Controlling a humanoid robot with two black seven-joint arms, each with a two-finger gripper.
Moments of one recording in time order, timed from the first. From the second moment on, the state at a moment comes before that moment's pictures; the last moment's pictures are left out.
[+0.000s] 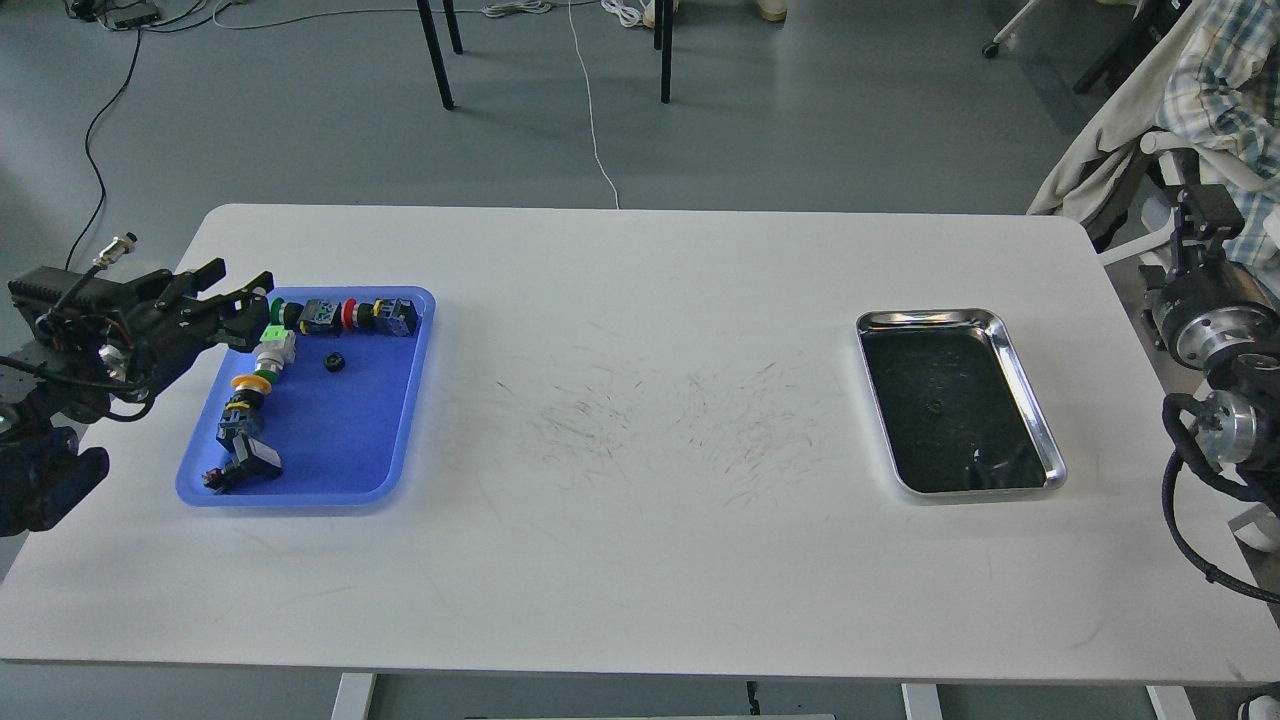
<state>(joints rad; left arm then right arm) -0.82 0.54 0.00 -0.37 1.28 0.40 -0.49 0.69 -0.65 0.51 0.79 -0.27 -0.22 0.30</state>
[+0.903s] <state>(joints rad) -0.94 0.60 -0.14 -0.39 0.39 -0.23 -0.49 0.69 -0.79 0.42 0.99 -0.40 -0.21 0.30</state>
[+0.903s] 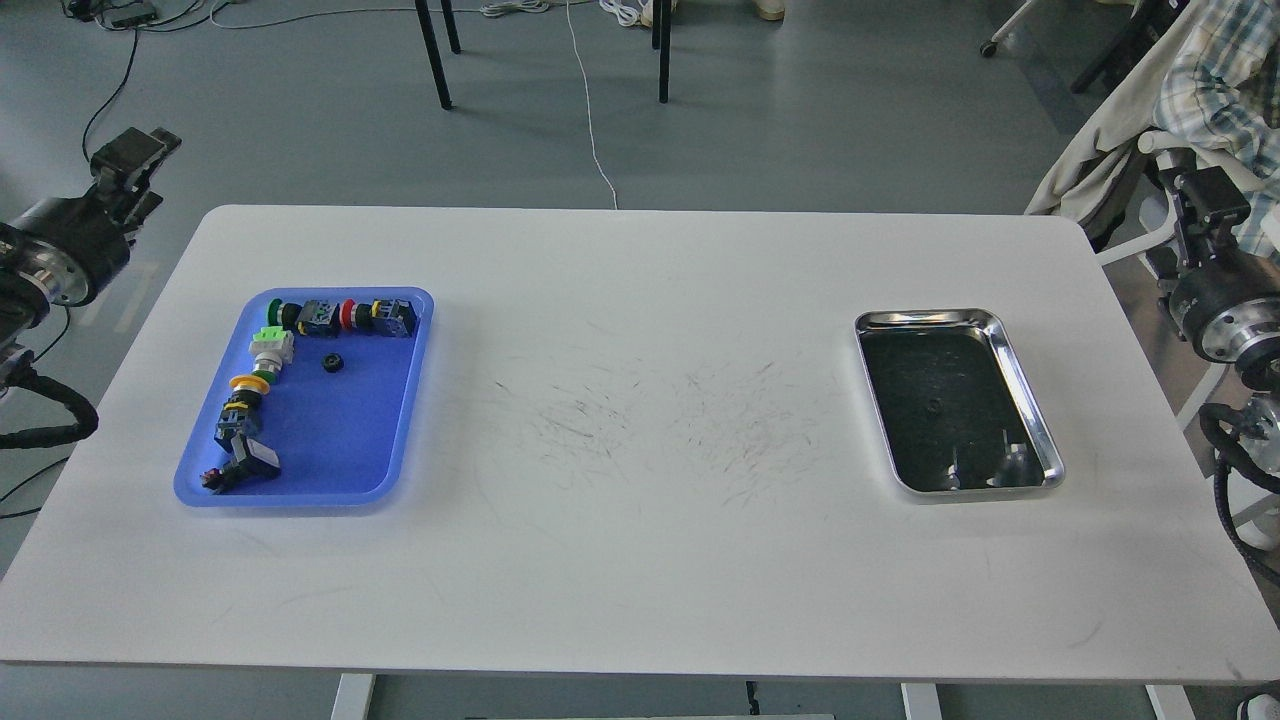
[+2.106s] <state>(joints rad) -0.88 0.56 -0.39 -0.39 0.08 -0.49 -0.49 0.91 -0.85 0.01 1.07 -0.86 -0.07 0.30</state>
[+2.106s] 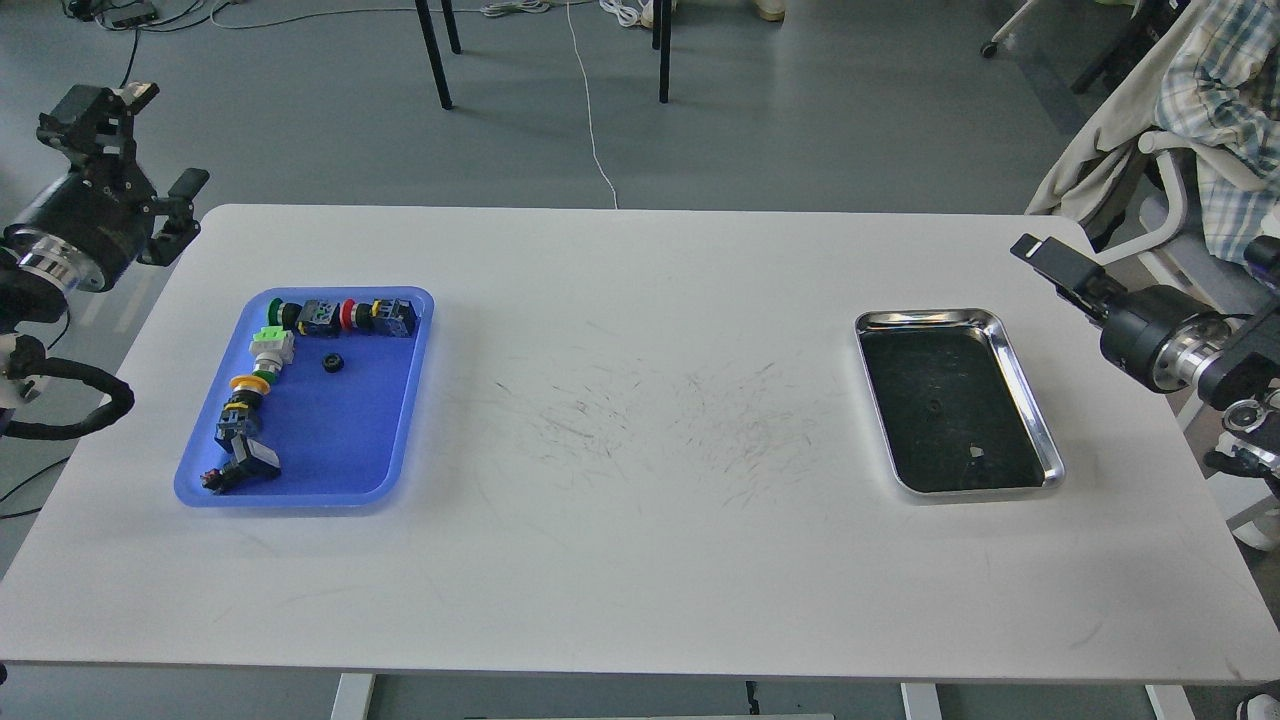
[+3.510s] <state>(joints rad) -0.87 0.57 -0.46 -0.38 -0.03 -0.49 -0.49 1.02 -0.60 -0.21 0.81 -1.35 0.21 0.32</state>
